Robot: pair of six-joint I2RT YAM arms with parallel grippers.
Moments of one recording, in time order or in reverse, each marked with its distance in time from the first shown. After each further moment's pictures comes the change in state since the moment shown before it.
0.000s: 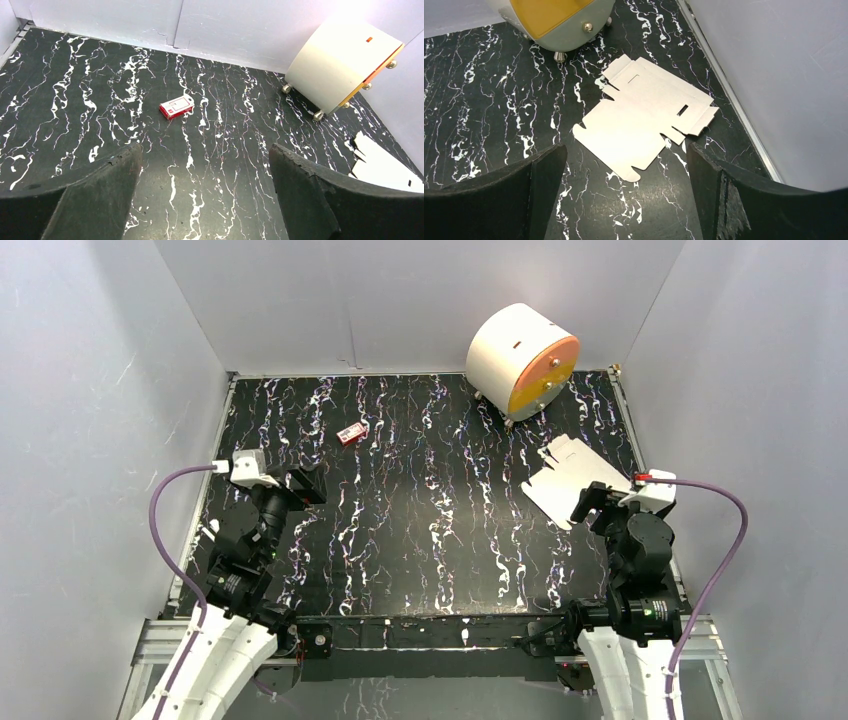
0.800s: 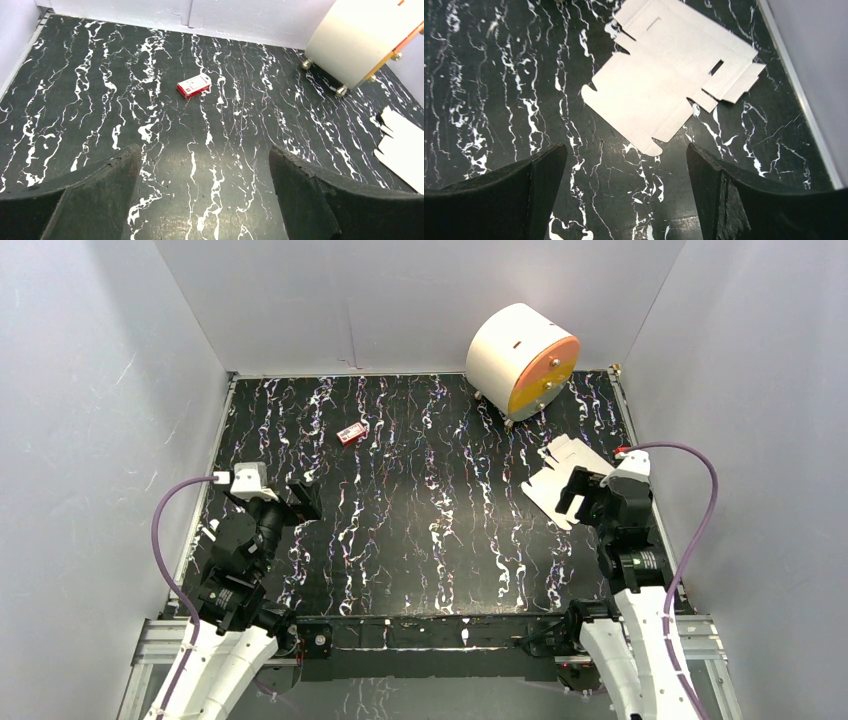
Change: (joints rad) left arm -0.003 -0.108 0.000 -0.177 -0.019 0.057; right arm 0.000 0.279 0.040 -0.019 -0.087 0.089
